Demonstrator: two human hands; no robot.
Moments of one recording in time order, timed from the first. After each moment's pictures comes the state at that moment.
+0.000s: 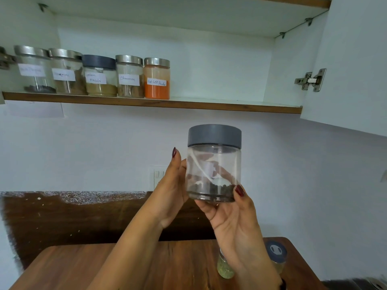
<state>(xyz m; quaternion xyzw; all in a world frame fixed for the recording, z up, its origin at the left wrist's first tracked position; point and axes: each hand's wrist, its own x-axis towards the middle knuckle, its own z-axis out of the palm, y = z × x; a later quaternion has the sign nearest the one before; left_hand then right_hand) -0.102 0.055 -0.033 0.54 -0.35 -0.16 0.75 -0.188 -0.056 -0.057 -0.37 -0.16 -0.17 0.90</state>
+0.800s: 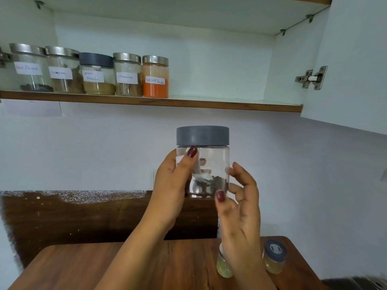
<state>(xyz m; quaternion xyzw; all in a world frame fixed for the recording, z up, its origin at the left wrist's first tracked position) -0.119 0.045 -0.021 0.59 -0.31 0.03 0.75 -0.195 -0.053 -0.068 -0.64 -0.08 -0.43 0.63</state>
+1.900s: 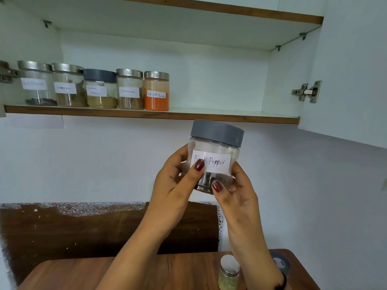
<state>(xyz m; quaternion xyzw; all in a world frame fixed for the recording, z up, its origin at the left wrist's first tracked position) -0.119 0.051 -0.009 0.61 -0.37 0.11 0.69 -0.175 -0.063 -0.034 -0.63 -0.08 -0.35 0.68</state>
